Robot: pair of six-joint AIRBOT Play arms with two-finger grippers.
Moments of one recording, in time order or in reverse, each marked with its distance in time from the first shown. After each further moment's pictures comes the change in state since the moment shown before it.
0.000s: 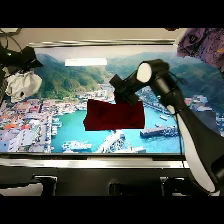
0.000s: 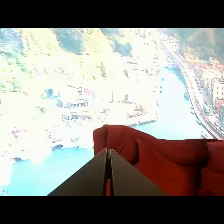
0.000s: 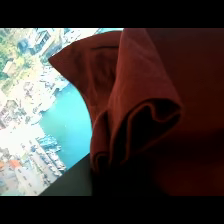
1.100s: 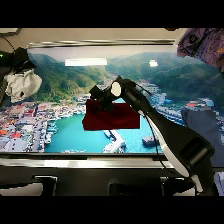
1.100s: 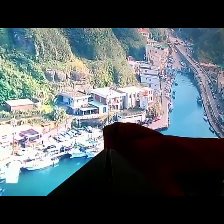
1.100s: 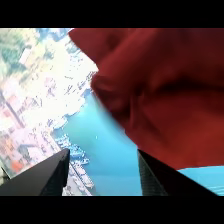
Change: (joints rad) left arm 0.039 0.013 0.000 0.005 -0.025 0.032; right arm 0.120 -0.192 0.000 0.136 -0.262 -0.031
